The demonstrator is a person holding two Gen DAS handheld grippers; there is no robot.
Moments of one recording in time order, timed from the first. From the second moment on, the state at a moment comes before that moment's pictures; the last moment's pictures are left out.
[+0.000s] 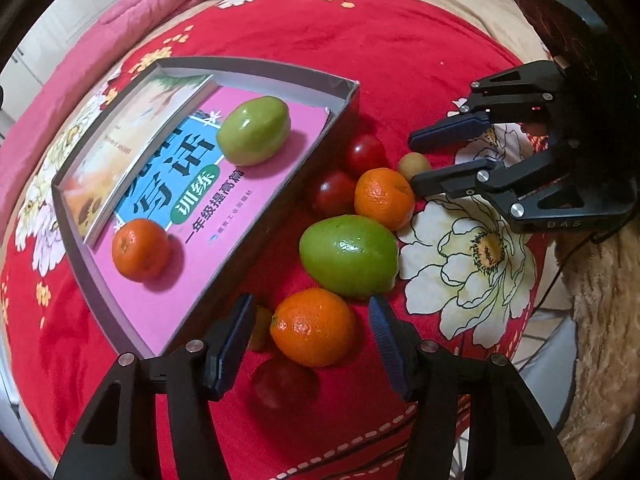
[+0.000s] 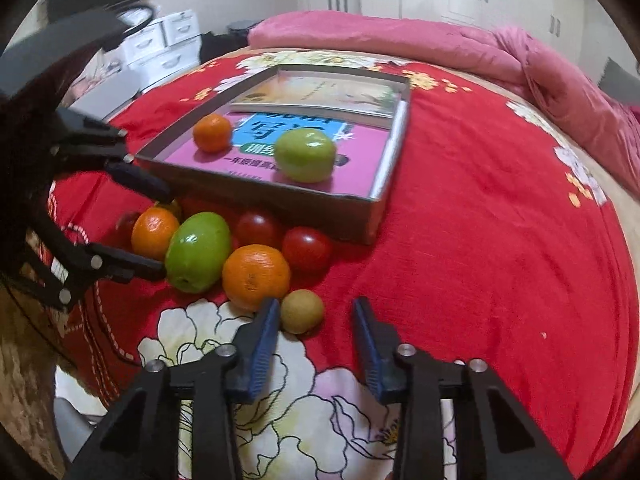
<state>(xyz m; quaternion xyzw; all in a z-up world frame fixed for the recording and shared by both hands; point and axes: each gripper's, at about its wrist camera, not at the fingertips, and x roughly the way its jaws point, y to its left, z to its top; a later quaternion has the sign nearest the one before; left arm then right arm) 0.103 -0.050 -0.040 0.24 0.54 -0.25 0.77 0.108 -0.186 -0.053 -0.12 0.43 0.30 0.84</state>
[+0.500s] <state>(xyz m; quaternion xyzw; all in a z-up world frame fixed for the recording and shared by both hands) 0.110 -0.049 -0.053 0.21 0.56 -0.26 0.75 0.113 -0.192 -0.056 -0.09 0.44 0.33 0.83</state>
